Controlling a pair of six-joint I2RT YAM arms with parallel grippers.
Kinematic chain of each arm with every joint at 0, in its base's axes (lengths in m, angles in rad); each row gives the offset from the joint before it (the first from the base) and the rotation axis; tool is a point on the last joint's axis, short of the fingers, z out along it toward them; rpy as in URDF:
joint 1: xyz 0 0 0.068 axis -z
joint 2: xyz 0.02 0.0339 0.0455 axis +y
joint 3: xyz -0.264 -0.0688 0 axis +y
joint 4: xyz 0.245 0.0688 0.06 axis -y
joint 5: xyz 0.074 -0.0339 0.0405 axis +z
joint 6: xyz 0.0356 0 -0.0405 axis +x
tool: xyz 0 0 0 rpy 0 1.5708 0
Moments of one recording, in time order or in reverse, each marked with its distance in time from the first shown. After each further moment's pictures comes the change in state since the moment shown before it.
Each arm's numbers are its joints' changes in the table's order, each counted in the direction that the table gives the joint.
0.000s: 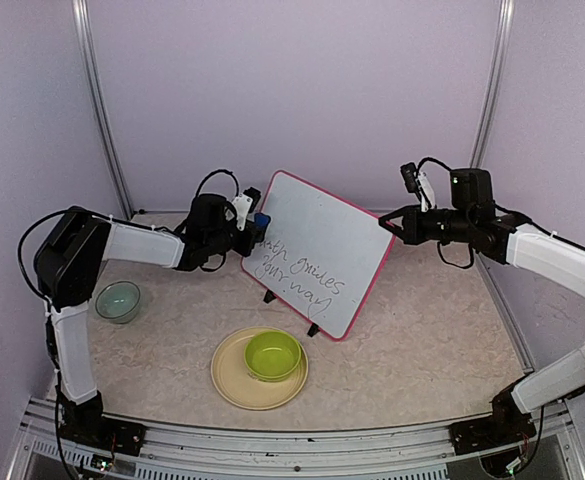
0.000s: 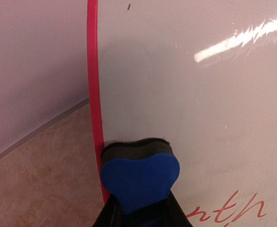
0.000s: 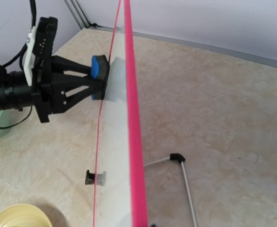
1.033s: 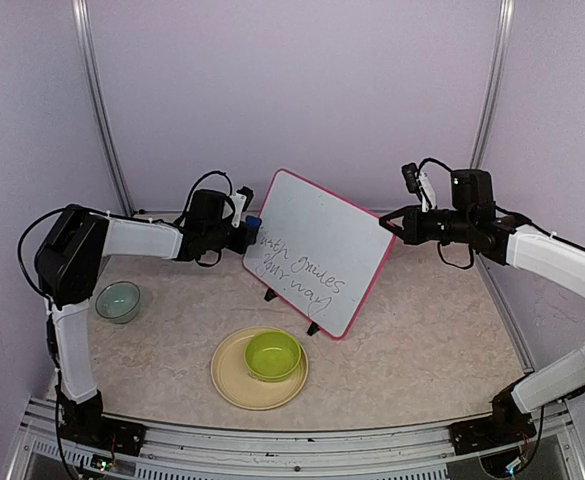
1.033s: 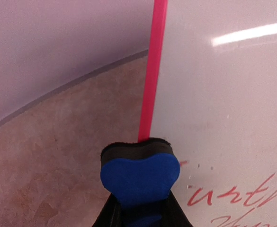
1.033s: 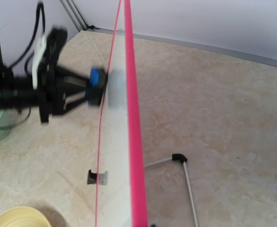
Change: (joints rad) left arm -0.029 0.009 -0.023 -0.161 0.021 -0.095; right arm 0.004 0.000 0.010 0.013 -0.003 0.016
